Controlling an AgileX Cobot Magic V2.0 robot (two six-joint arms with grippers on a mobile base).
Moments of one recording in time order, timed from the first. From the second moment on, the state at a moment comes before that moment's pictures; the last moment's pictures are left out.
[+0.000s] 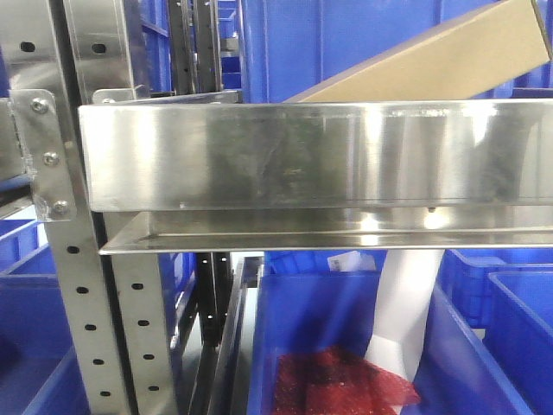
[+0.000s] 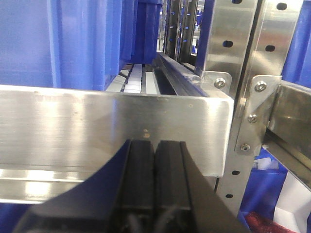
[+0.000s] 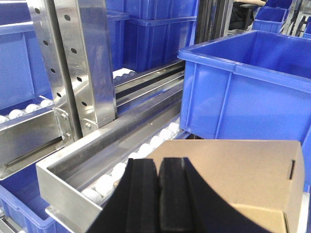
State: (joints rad) left arm -0.08 -0.01 0.03 -0.08 0.05 0.02; right arm 0.63 0.76 -0.85 -0.22 0.32 0.26
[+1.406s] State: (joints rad) left arm -0.08 -0.01 0.03 -0.08 0.05 0.02; right arm -0.06 -0.01 0.03 0.15 0.09 -0.05
